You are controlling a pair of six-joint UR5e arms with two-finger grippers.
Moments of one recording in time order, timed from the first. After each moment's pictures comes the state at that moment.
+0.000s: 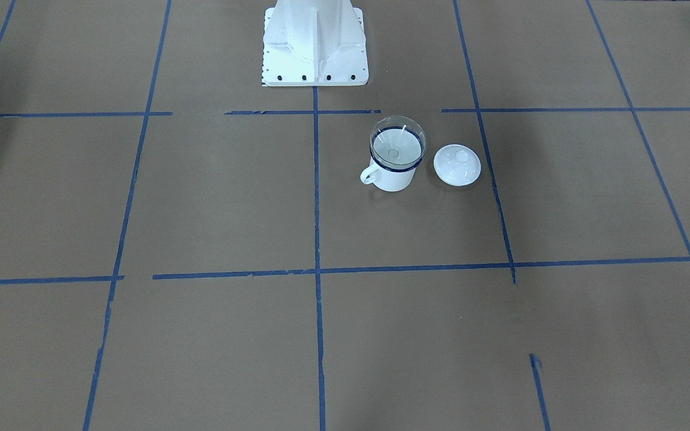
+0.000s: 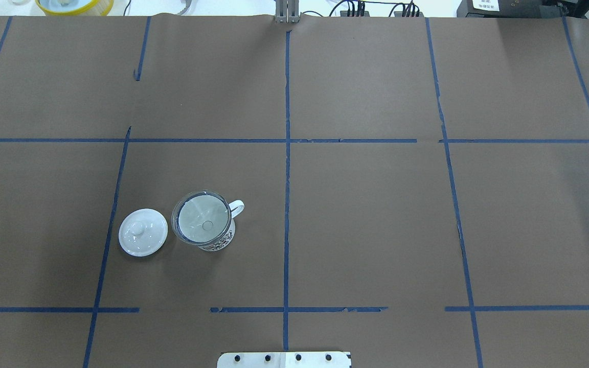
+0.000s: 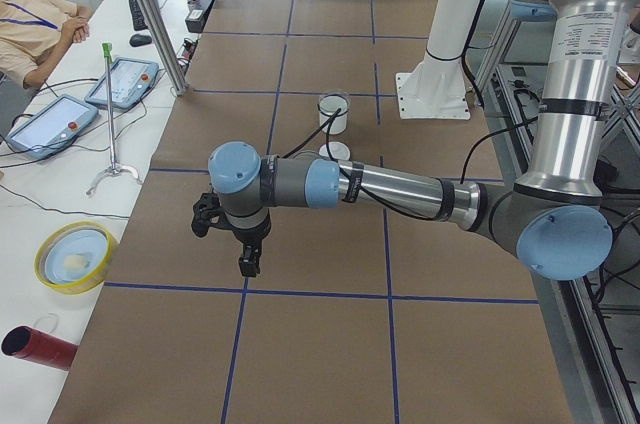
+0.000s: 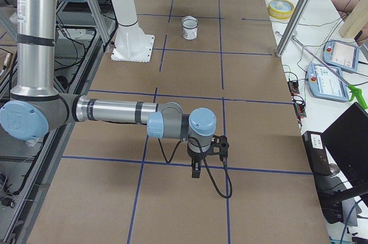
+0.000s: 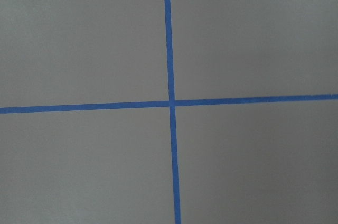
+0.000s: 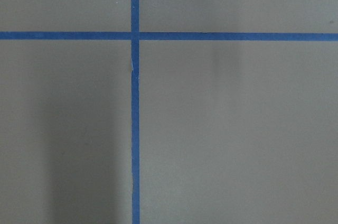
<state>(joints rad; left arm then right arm) -1.60 -1.65 -1.65 -1.41 -2.37 0.10 1.57 -1.68 1.66 -1.57 2.29 0.01</state>
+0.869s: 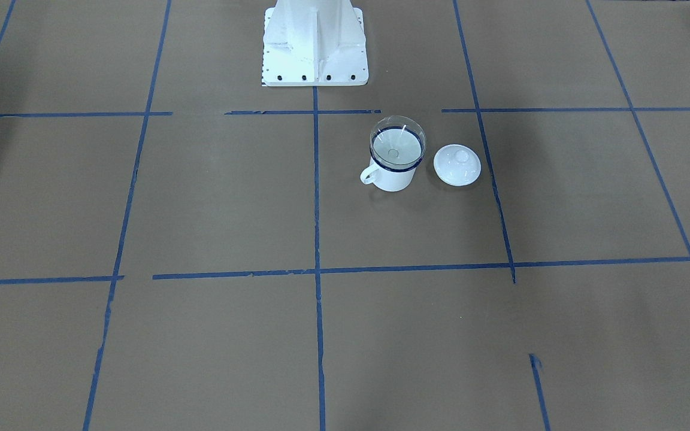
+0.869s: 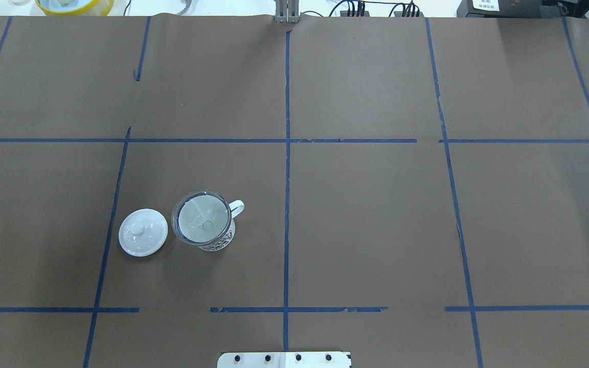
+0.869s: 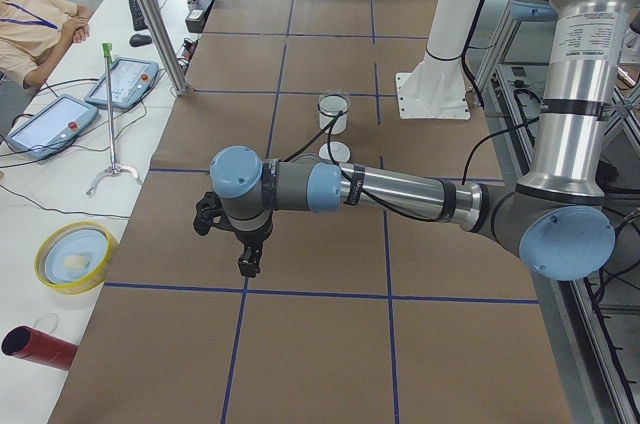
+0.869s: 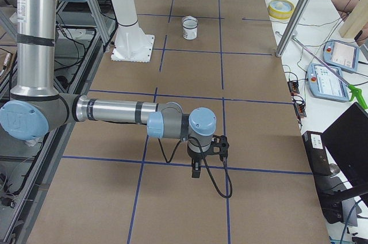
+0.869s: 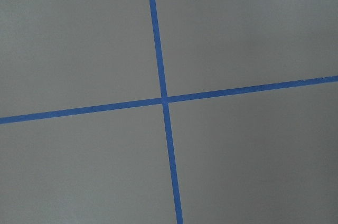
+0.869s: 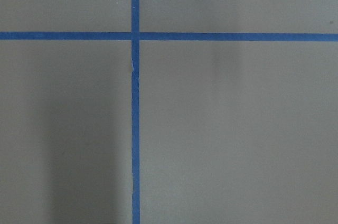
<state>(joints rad) -1.60 -1.65 -1.67 -1.44 -2.40 0.14 1.57 -1.68 1.66 -1.57 2.29 0.01</state>
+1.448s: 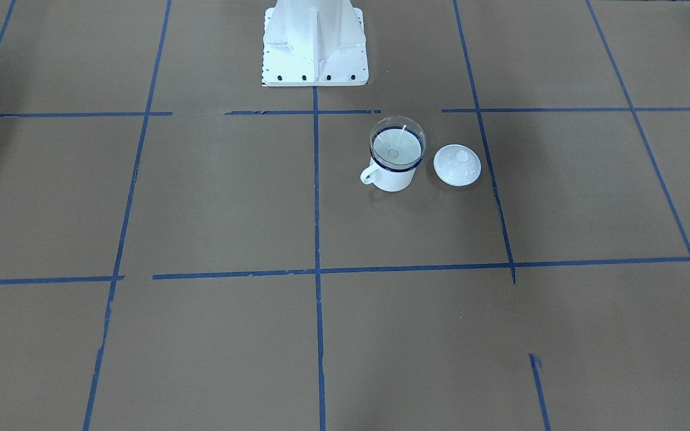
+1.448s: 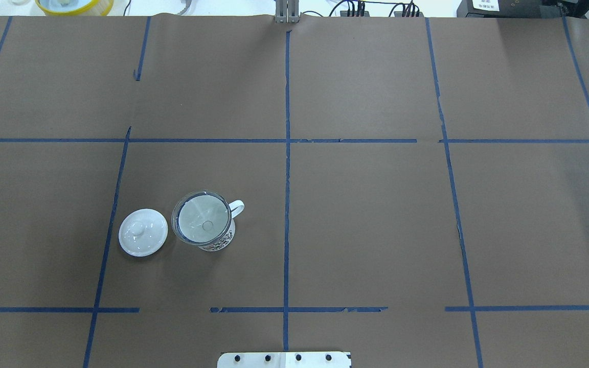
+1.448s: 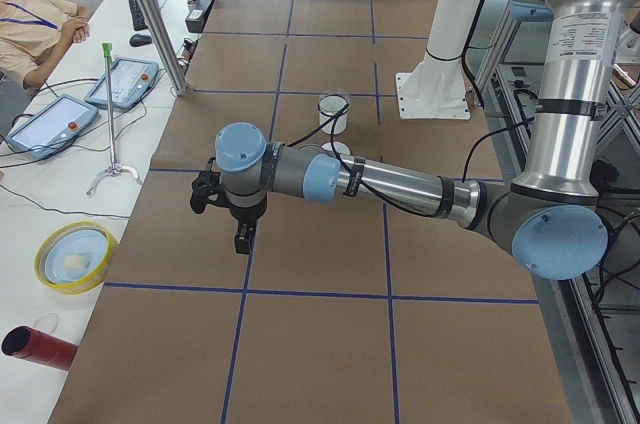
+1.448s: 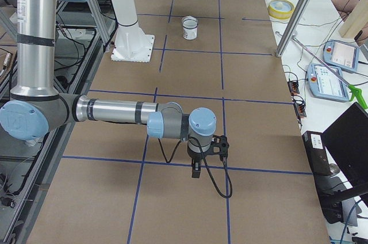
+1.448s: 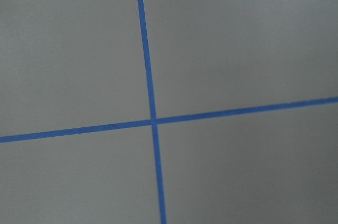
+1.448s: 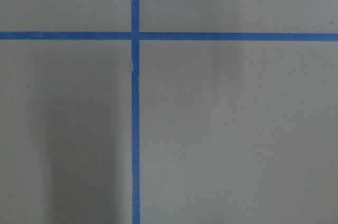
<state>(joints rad) -1.53 -1.66 -1.72 -1.60 -2.40 -0.22 1.57 -1.68 1.66 -1.57 2.29 0.01</state>
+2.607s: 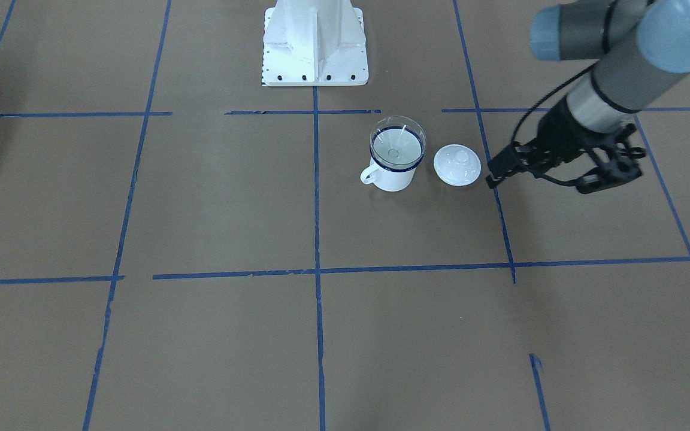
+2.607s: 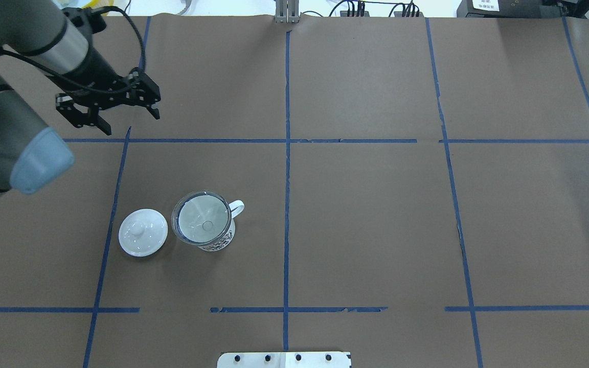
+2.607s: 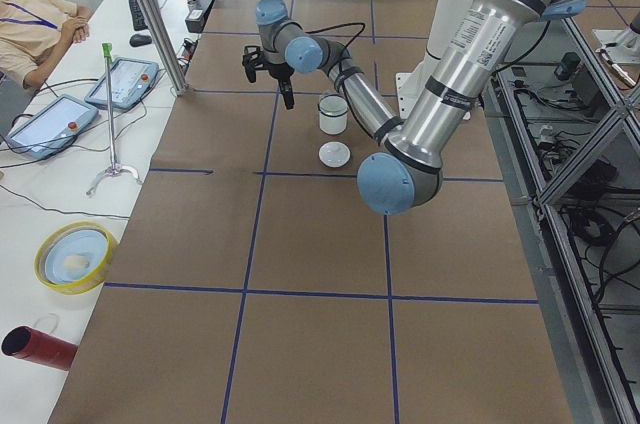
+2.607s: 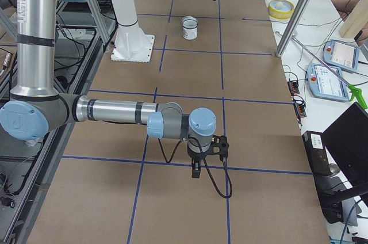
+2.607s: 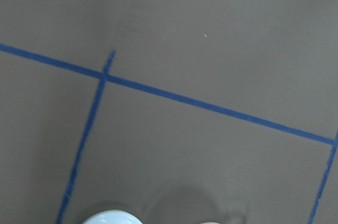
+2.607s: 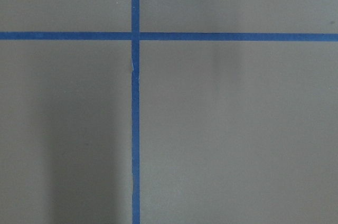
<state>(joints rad) -0.90 -2.14 -1.87 -1.37 -2.26 -1.19 1.57 -1.68 1.66 -1.57 2.29 0.01</state>
